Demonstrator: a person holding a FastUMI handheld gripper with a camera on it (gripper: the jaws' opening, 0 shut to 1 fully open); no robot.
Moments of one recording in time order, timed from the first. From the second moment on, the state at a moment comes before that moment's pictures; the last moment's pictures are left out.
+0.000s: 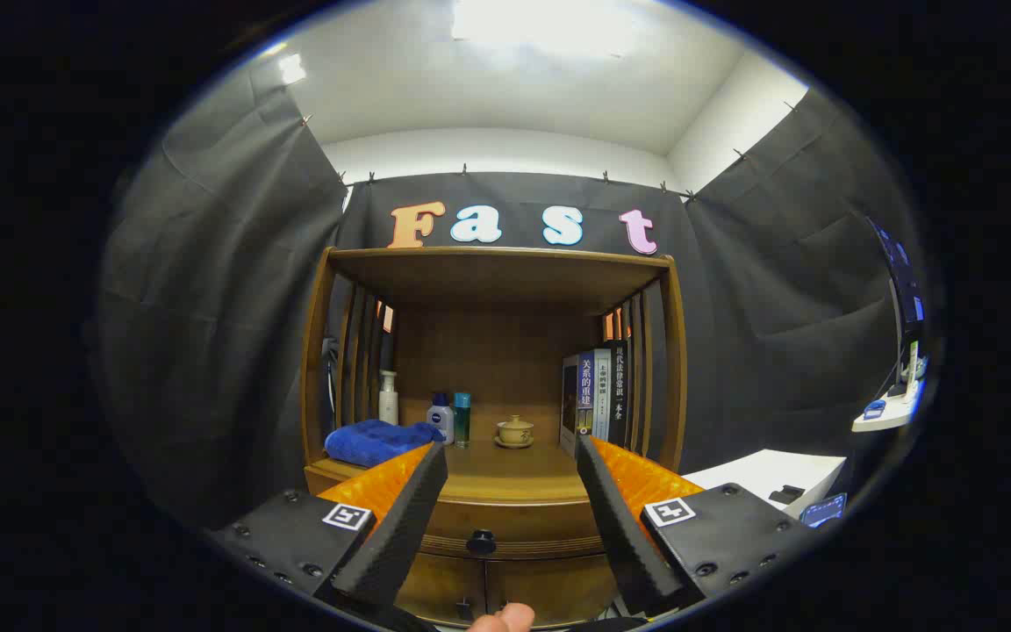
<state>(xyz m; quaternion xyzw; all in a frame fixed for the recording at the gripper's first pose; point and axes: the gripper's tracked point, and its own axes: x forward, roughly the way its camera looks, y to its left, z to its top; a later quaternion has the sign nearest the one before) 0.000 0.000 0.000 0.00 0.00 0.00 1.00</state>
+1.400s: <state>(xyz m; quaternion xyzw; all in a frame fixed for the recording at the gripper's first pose) 0.038 0.036 -0.019 -0.01 -0.01 0.04 1.00</state>
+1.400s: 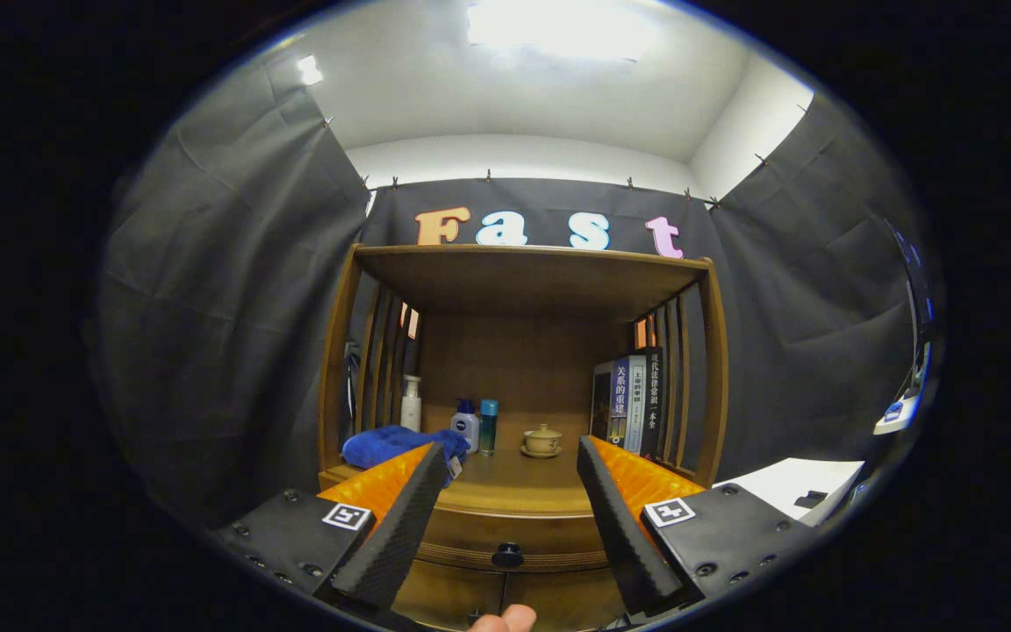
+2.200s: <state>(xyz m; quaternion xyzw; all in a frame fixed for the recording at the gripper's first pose) 0.117 0.023 -0.219 0.00 0.11 -0.02 0.99</state>
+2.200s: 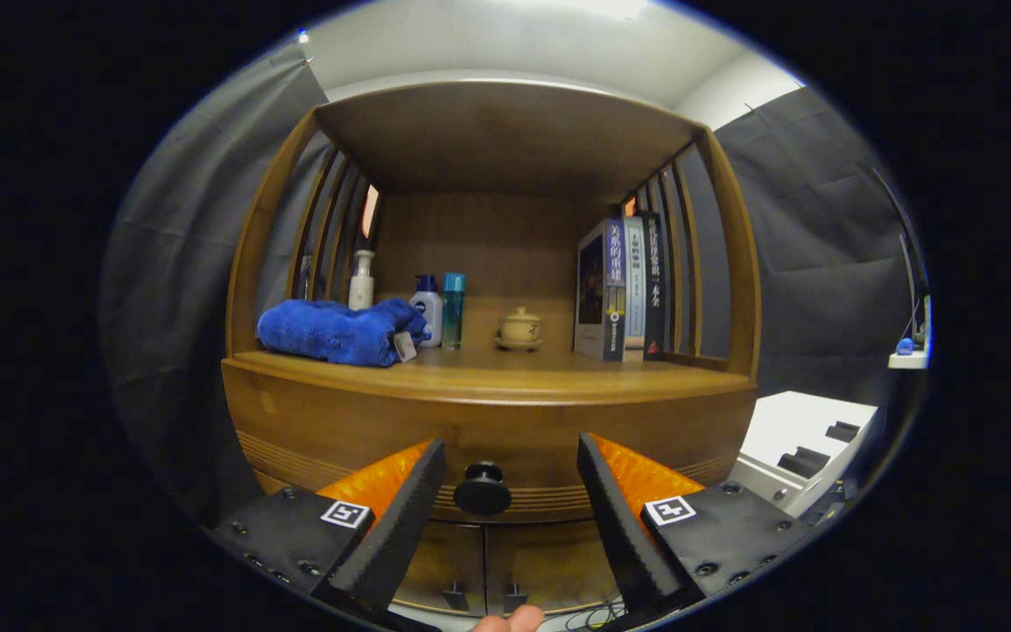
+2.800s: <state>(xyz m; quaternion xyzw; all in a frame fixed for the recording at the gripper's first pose) 0.139 0.028 -0.259 0.02 0.13 -0.01 0.99</state>
